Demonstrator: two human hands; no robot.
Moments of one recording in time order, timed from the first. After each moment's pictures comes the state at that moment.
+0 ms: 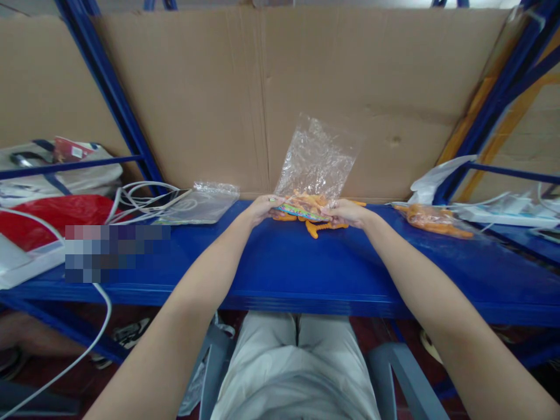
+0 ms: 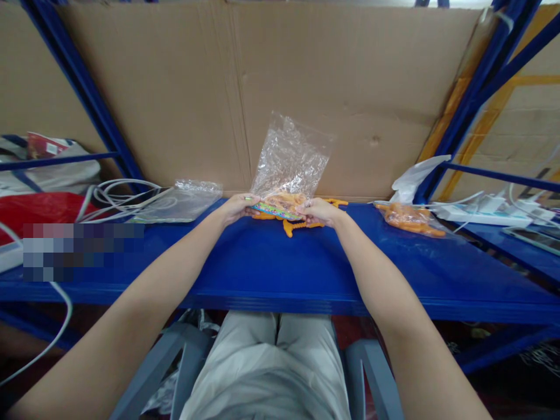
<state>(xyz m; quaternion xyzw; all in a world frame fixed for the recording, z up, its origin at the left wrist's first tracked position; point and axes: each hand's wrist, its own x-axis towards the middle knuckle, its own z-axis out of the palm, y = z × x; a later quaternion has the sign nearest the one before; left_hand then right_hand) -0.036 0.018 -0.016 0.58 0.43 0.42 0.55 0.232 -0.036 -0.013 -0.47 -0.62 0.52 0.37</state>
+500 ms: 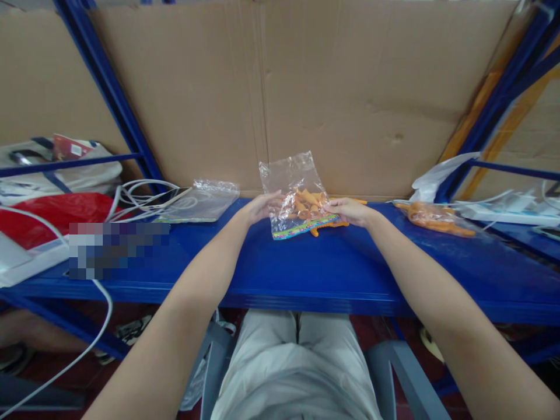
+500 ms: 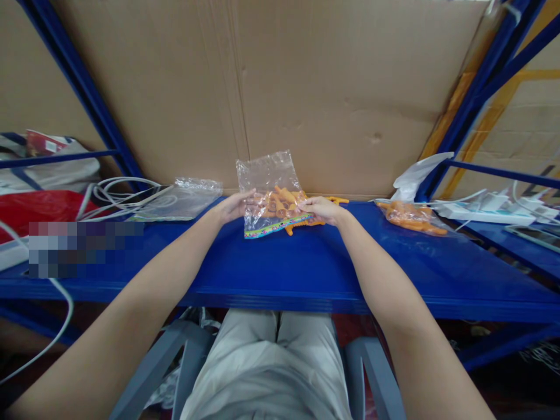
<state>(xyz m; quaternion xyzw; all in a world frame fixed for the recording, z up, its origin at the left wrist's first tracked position) -0.043 0.014 -0.012 0.55 0.39 0.41 0.62 0.233 -0.040 -0.011 -0.47 -0.60 0.53 0.38</state>
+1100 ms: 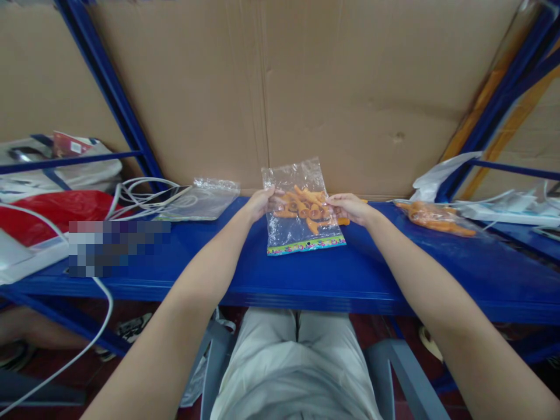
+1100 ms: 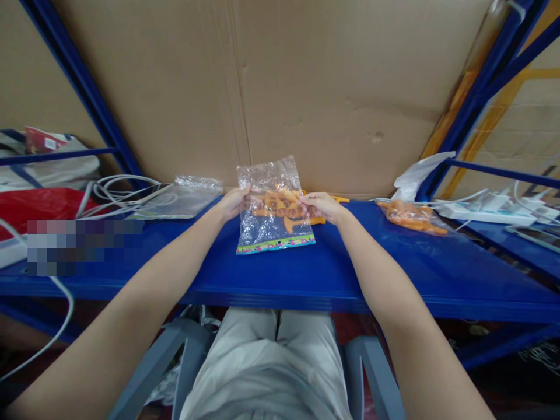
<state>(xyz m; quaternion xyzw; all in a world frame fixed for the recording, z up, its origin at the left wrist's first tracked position) -0.035 0.016 -0.010 0.54 0.43 0.46 0.56 0.231 -0.036 -0.011 -0.47 -0.58 0.49 0.45</state>
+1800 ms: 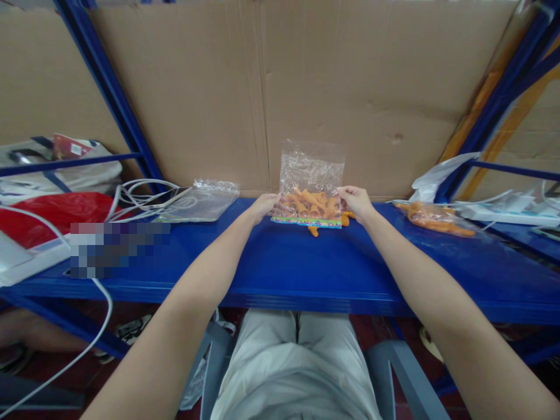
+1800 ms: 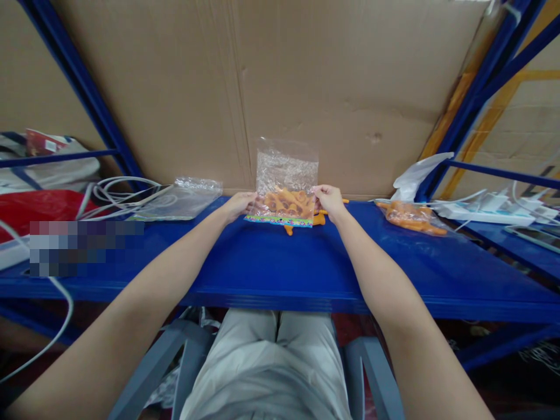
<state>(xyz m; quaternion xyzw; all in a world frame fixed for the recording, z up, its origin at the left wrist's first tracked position) -0.029 0.022 -0.021 0.63 0.49 0.40 0.45 0.239 -0.024 -0.013 -0.50 -0.54 0.33 0.59</state>
